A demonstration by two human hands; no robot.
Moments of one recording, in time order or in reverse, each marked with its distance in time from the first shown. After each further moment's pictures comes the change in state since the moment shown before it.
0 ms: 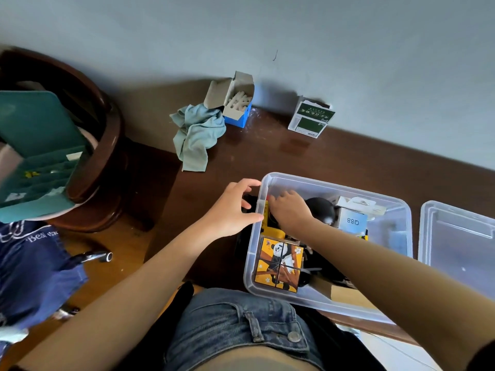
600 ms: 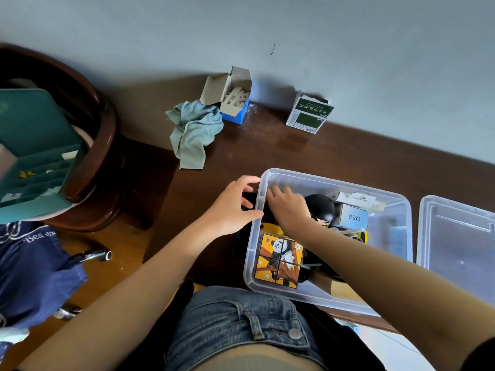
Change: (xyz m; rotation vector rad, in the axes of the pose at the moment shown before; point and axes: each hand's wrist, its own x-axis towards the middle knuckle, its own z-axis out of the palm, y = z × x) left_hand 0.002 0.003 0.001 -0.030 -0.008 -0.011; right_hand -0.008 -0.010 -0.003 0.071 0.022 0.153
